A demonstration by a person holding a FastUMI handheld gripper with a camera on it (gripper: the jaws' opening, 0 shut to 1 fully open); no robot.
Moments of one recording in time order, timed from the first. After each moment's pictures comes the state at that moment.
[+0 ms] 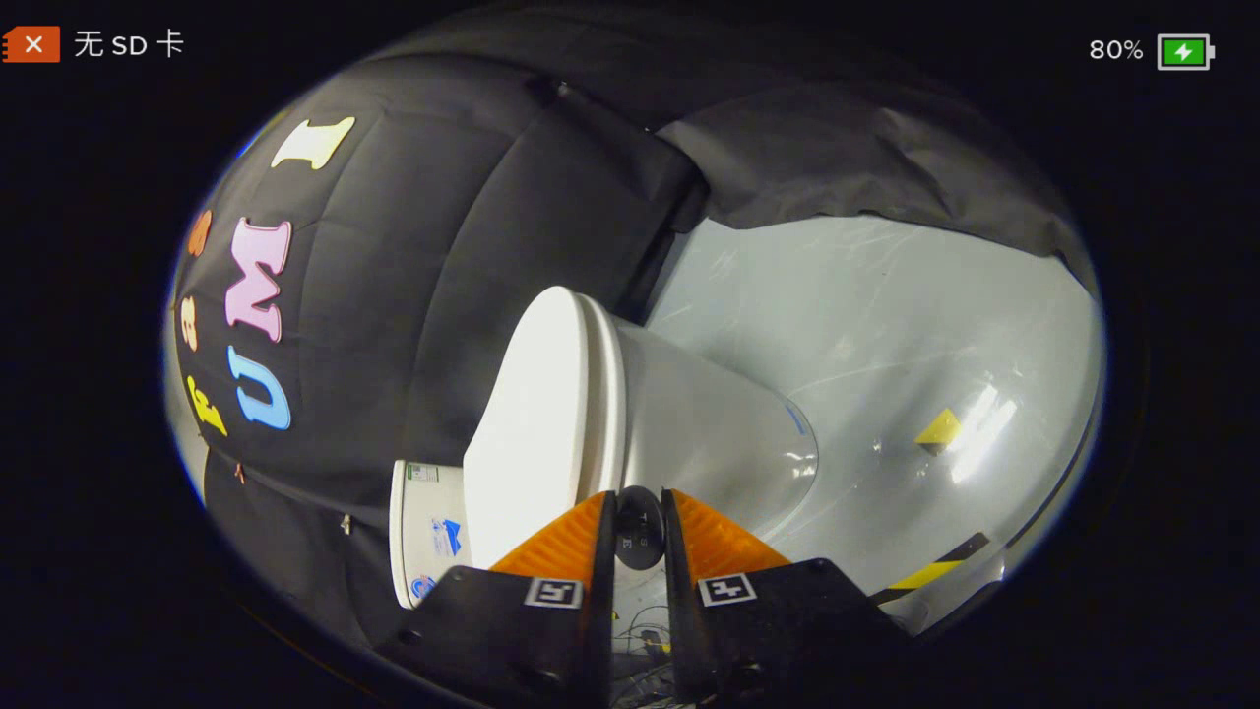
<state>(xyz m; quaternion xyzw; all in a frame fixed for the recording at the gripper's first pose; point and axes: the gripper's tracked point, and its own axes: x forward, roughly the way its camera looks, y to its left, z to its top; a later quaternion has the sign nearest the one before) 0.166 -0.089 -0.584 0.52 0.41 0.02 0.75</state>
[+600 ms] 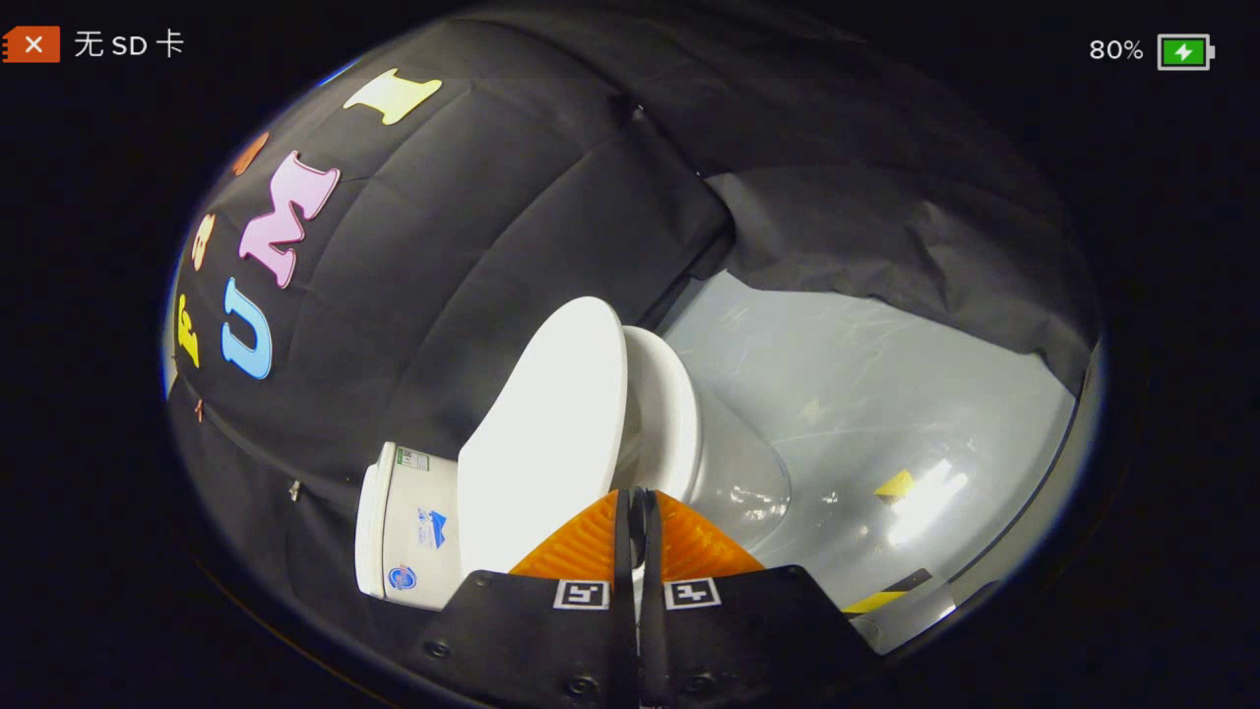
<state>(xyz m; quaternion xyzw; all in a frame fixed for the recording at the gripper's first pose) 0.173 -0.084 -0.495 0.40 0.40 0.01 0.83</state>
